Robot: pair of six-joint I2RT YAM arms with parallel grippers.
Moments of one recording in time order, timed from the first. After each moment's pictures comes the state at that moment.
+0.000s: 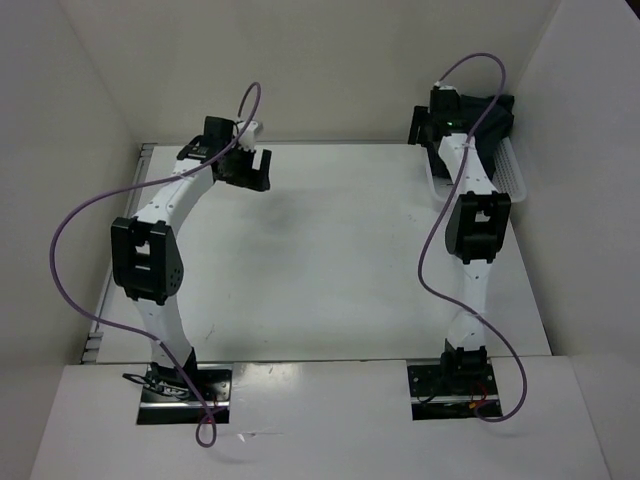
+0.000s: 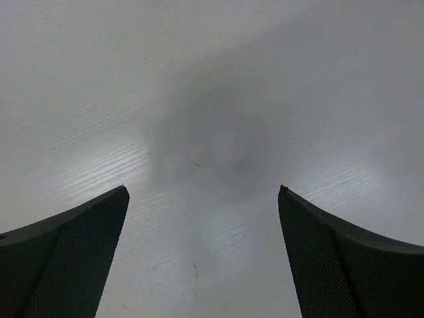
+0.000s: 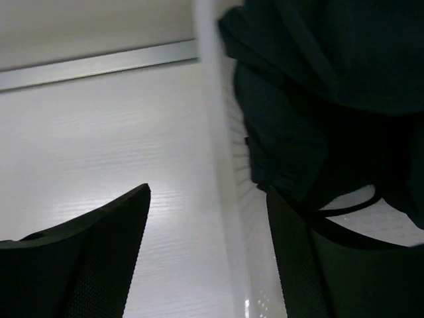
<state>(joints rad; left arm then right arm) -0.14 1.92 1.71 -0.60 0.24 0.07 0.04 2.29 2.20 -0.53 0.14 0.09</state>
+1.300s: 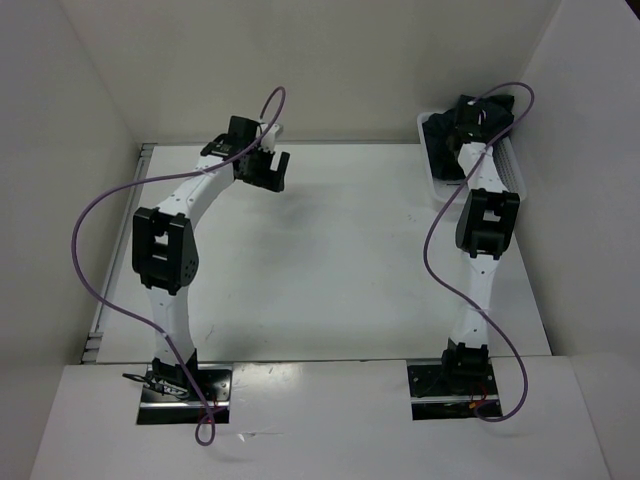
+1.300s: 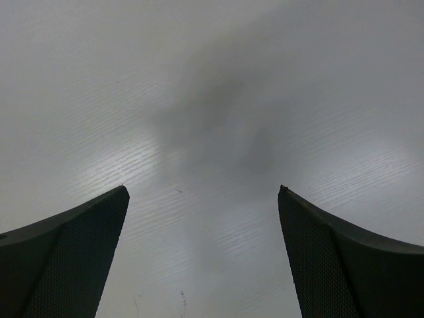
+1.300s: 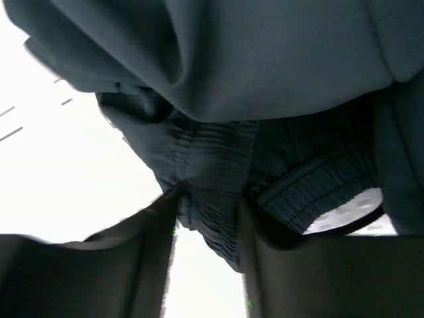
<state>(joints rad) -0.24 2.04 1.82 -0.63 0.16 0.07 -0.13 2.48 2.27 -0.51 0.05 0.36</state>
